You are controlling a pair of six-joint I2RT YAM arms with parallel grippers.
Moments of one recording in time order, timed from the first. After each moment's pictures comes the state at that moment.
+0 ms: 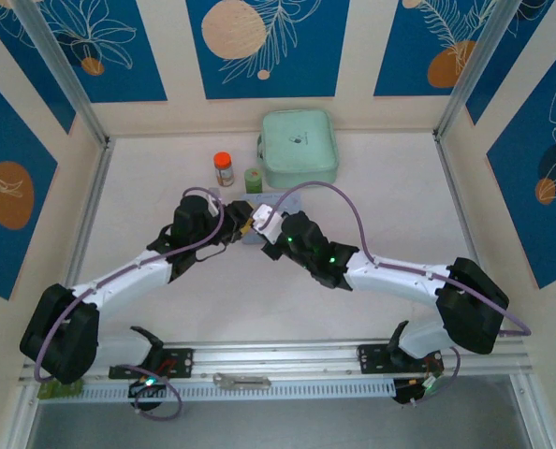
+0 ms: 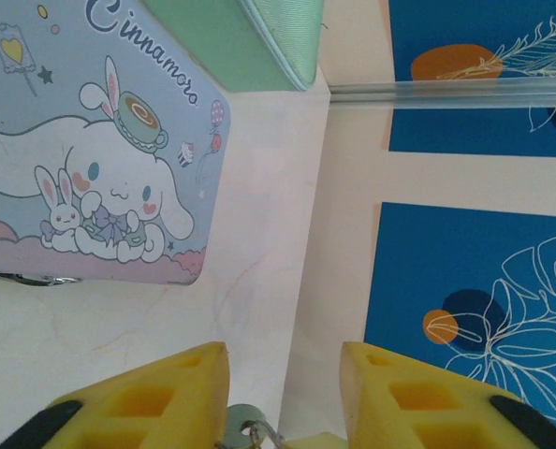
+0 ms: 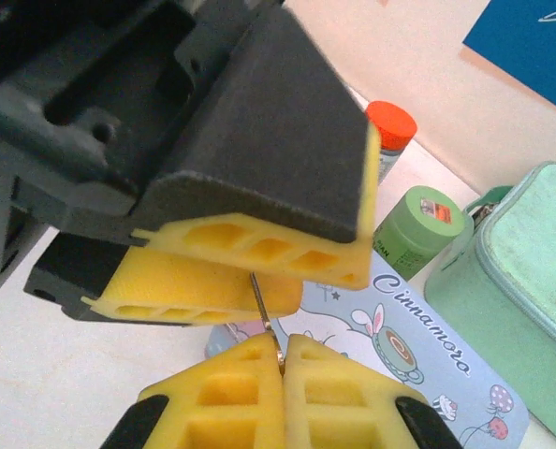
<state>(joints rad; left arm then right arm) -0.55 1.27 0.68 0.24 0.34 -1.38 0.97 1.40 0.82 0.19 0.23 -0.24</state>
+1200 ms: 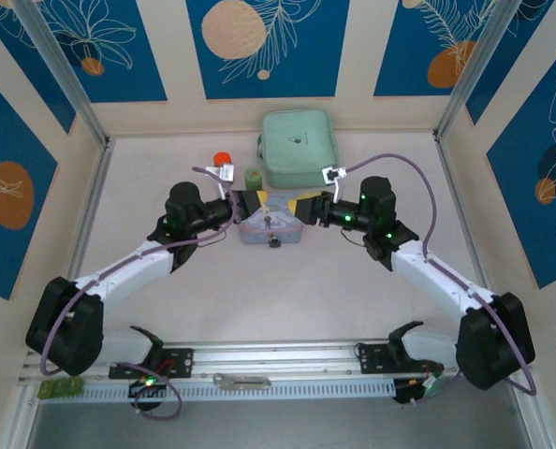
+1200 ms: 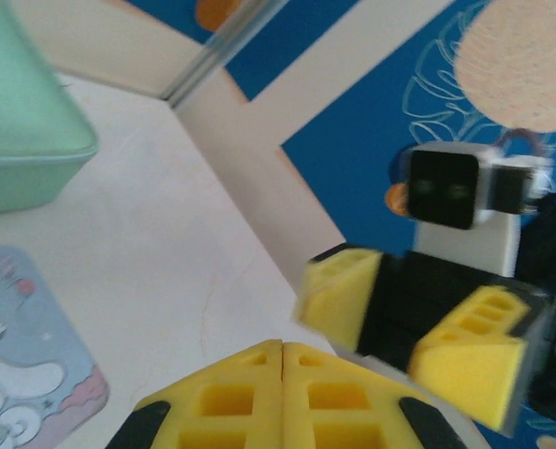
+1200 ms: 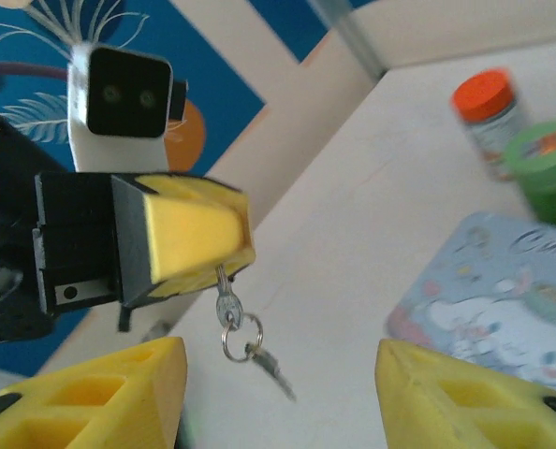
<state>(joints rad) -0.50 1.32 0.76 0.52 0.61 -0.80 0.43 1.21 0.76 0.26 -0.73 0.61</state>
